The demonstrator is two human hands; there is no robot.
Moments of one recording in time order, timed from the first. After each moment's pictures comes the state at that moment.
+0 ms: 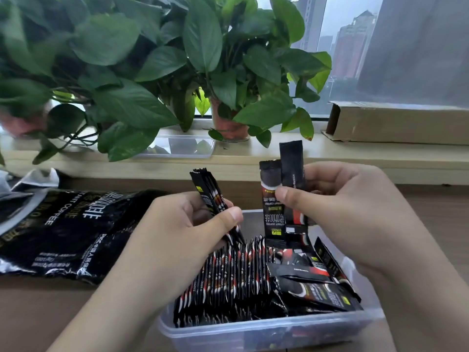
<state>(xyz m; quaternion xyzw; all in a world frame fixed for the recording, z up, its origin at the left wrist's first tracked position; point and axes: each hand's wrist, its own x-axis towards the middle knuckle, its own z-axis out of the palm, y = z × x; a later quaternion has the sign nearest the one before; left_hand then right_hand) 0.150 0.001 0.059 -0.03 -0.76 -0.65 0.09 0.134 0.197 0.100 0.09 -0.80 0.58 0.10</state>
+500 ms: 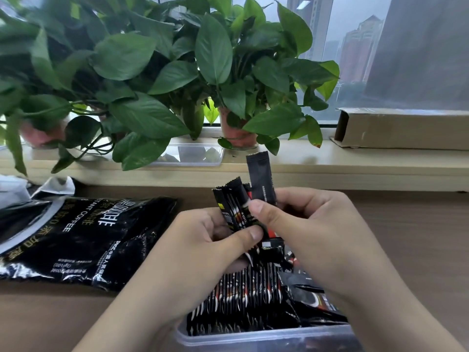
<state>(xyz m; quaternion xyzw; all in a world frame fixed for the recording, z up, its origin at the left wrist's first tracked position) 0.156 0.002 0.064 -0.07 -0.74 -0.67 0.01 0.142 0.163 0.090 0.13 -0.73 0.67 0.03</state>
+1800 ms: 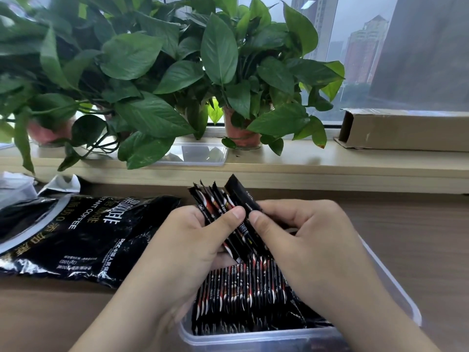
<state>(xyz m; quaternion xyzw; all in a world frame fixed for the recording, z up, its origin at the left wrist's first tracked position) 0.157 0.002 0.071 0.01 -0.65 -0.76 0.02 0.149 0.156 0.079 0.19 -0.83 0.50 0.15</state>
